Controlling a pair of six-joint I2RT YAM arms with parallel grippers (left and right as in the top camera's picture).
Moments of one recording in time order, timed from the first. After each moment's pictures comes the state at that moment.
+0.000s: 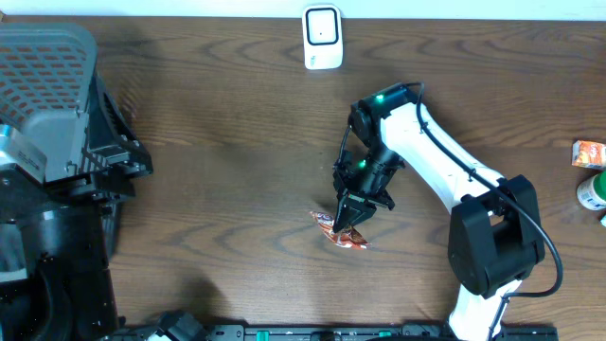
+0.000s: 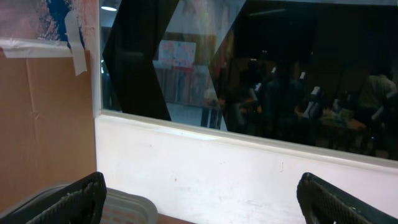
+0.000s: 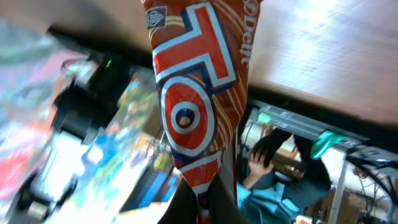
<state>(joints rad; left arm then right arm) -0.68 0.78 1.46 -0.40 -0.87 0.09 0.46 1.96 1.55 -1.67 -0.76 0.24</state>
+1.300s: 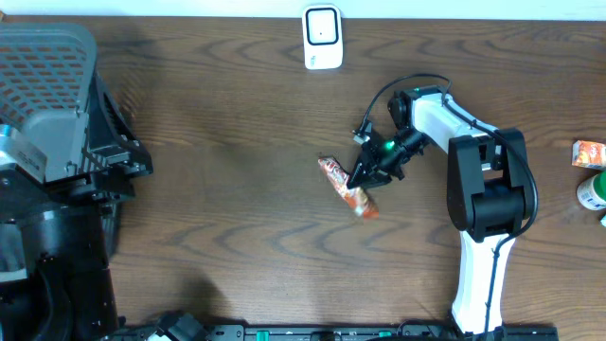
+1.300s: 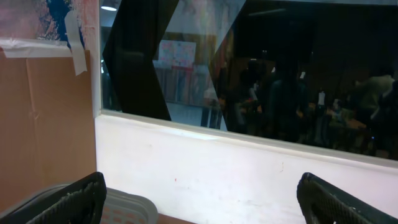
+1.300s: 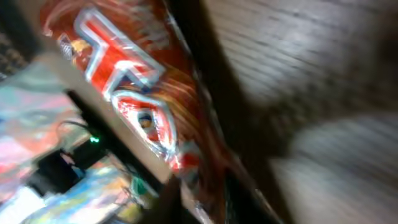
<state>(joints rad) -0.68 0.78 1.46 -0.40 -0.87 0.09 0.20 2.26 1.55 -1.23 -0.76 -0.11</state>
